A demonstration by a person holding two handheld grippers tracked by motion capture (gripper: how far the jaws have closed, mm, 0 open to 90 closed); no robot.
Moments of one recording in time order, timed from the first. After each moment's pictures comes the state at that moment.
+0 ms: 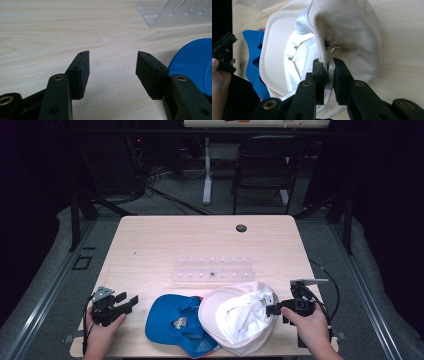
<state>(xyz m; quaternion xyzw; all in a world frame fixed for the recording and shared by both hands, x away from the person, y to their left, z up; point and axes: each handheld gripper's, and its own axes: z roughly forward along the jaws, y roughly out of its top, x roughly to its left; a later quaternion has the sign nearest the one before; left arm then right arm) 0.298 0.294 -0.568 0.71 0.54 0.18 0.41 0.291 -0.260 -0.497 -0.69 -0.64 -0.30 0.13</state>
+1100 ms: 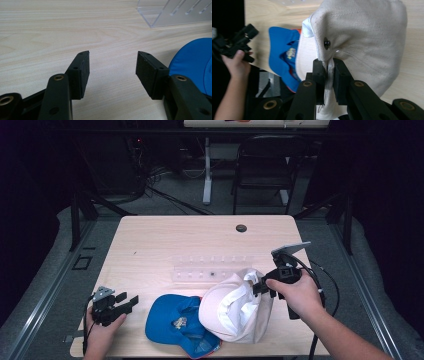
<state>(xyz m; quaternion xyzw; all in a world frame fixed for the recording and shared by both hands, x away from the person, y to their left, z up) 0.298 0.294 -0.568 0.71 0.54 0.18 0.40 0.331 -0.208 -0.404 -0.67 -0.68 -0.25 0.15</state>
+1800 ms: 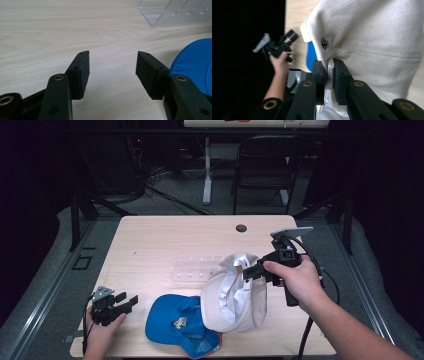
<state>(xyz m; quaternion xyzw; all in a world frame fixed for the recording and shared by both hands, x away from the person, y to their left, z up) 0.299 0.296 -0.568 0.71 0.55 0.17 0.40 0.337 -0.197 -0.356 -0.65 -0.66 -0.31 0.23</state>
